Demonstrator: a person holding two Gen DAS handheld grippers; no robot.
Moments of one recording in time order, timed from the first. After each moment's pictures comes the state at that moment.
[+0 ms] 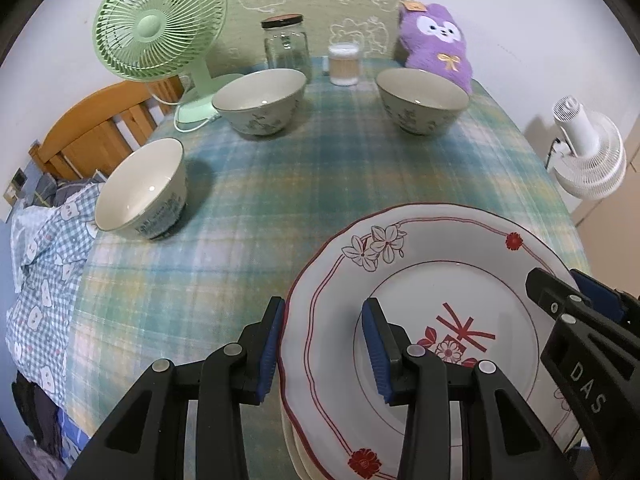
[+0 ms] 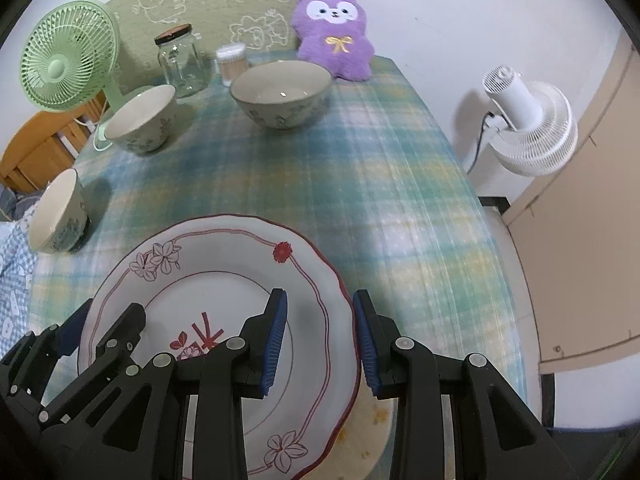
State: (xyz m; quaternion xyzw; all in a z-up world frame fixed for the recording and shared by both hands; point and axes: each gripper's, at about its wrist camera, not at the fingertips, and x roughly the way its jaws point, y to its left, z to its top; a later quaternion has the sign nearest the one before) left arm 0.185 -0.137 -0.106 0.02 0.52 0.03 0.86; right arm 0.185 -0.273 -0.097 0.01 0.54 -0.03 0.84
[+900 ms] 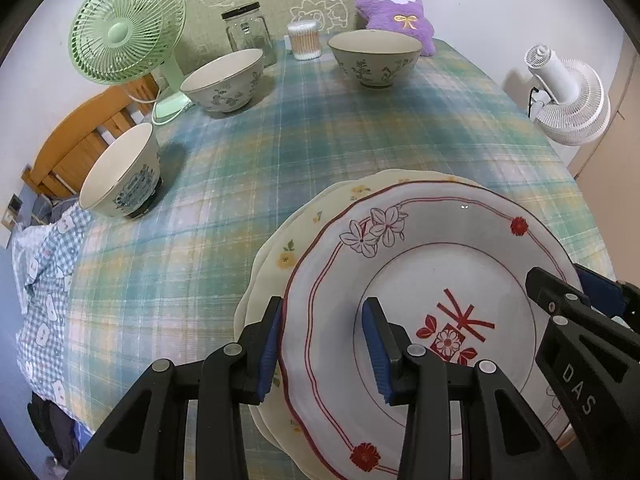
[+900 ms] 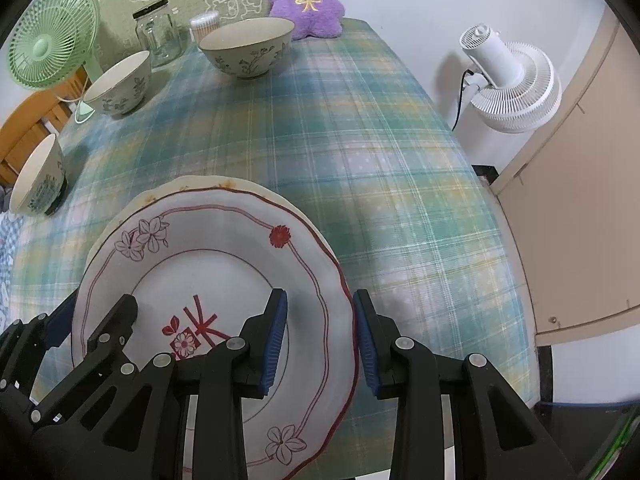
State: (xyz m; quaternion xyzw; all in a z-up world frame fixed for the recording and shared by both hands) left arm 0.151 -0.166 -0.132 0.07 0.53 0.01 0.84; right arm 0.146 -0.295 -0.129 0.02 0.56 -0.05 0.82
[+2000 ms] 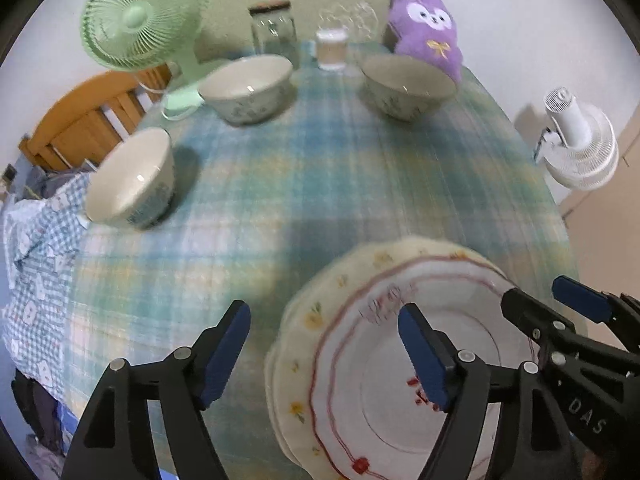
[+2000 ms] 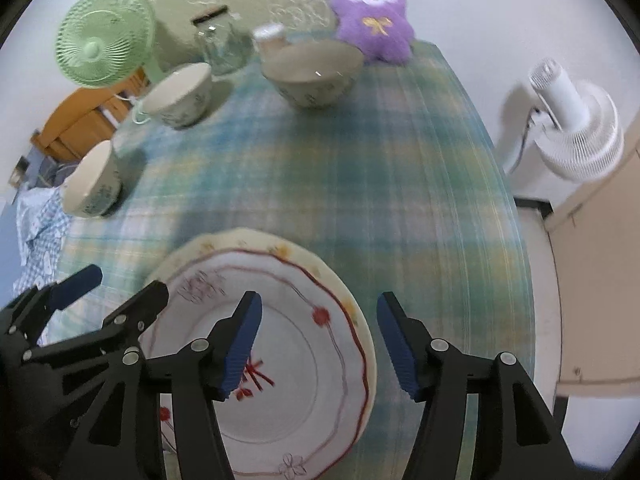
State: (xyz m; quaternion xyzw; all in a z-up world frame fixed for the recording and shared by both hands) left arm 0.188 -0.140 -0.096 0.01 0.55 0.02 0.84; right arm 0.191 -0.293 -0.096 0.01 0.56 0.08 0.83
